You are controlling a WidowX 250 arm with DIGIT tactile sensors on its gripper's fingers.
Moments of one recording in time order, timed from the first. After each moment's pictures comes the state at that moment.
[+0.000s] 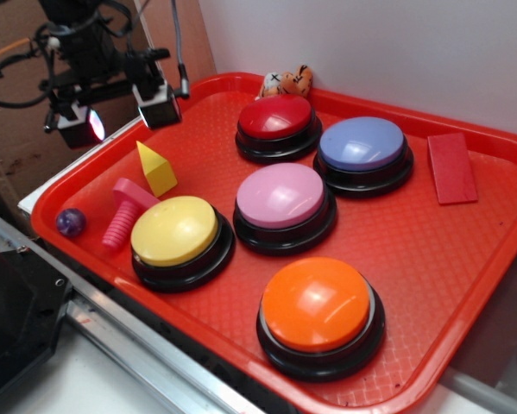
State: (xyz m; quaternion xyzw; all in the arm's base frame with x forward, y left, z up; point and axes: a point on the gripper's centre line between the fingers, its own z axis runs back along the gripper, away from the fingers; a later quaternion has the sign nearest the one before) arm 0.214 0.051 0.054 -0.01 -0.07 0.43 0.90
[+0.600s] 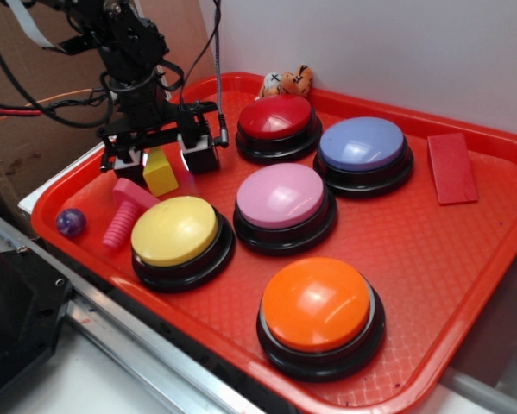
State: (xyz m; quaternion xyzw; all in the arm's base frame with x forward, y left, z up) arm 0.237 0.039 0.005 -0.01 -0.06 0.43 0.90
